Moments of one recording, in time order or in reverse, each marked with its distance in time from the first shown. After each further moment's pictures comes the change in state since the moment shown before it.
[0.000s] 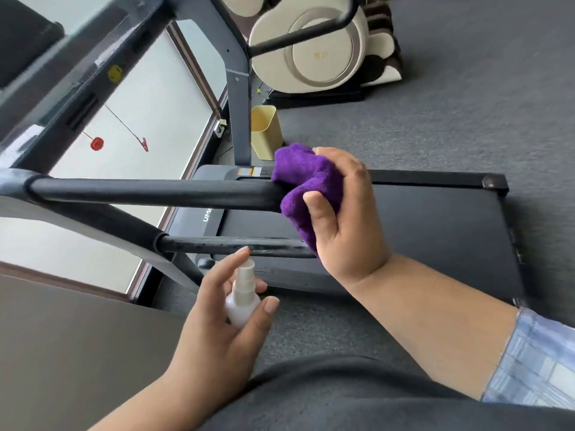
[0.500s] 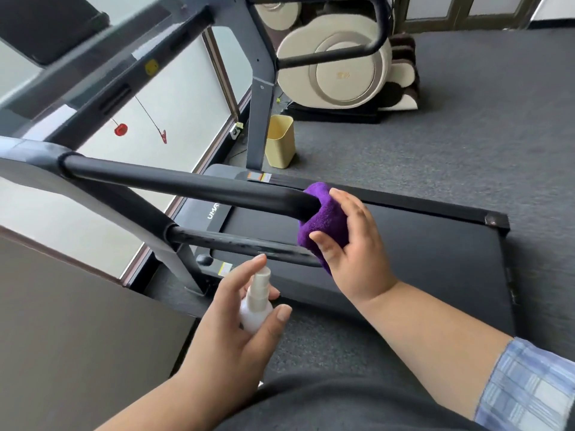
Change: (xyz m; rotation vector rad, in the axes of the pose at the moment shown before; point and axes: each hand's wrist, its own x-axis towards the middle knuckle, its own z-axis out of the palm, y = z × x) left_hand -0.017 0.012 0.006 -0.066 0.053 -0.107; right_hand -0.025 0.017 -0.009 -0.143 -0.208 0.097
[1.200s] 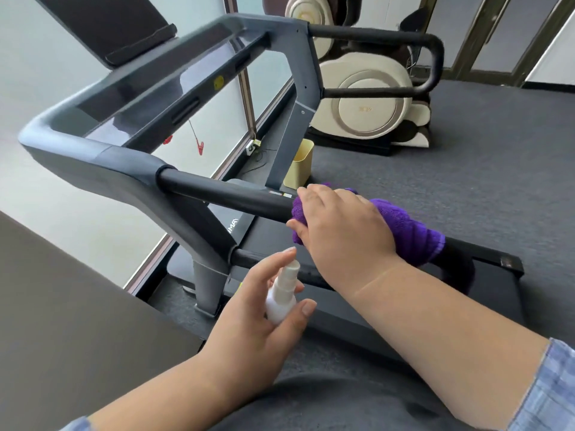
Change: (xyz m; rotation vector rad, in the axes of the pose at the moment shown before) left_hand 0.050 -0.085 -0.131 -0.141 -0.024 0.054; right_hand 0.098 -0.143 0.144 -0.932 -0.483 -0.191
